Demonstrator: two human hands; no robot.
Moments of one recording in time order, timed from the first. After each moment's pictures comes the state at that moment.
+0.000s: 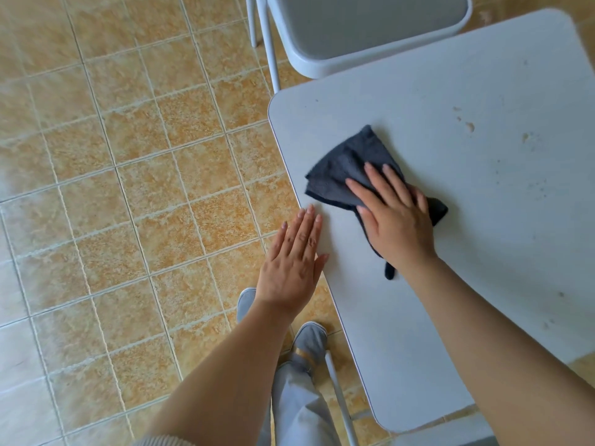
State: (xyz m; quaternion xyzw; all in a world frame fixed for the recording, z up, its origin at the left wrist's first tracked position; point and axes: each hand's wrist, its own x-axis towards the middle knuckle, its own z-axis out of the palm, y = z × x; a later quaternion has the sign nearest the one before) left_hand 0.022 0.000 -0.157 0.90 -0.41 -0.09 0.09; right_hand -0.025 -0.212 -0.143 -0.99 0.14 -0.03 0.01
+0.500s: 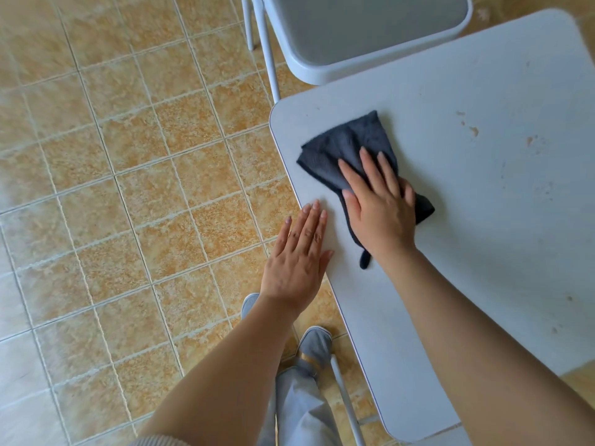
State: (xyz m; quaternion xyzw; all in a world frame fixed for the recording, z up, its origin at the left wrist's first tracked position) left_hand 0.046 -0.009 -0.155 0.89 -0.42 -0.11 0.10; right_hand 0.022 -0.190 -0.149 -0.97 0.23 -0.04 0.02
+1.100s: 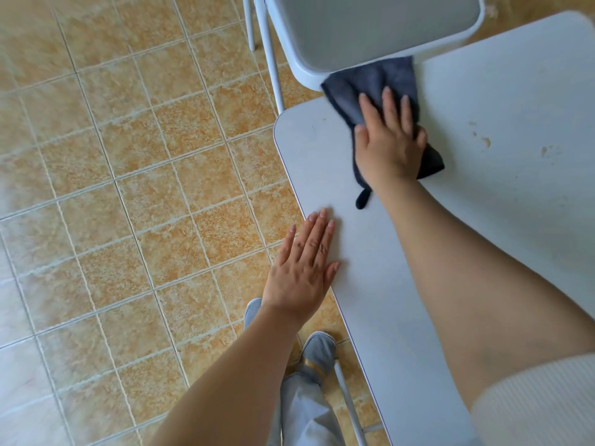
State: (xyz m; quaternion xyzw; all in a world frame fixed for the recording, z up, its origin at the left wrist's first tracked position) left_hand 0.060 -0.014 -0.161 0.88 -0.44 -0.12 0.09; right_hand 0.130 -0.243 -0.143 -0.93 0.36 0.02 0.09
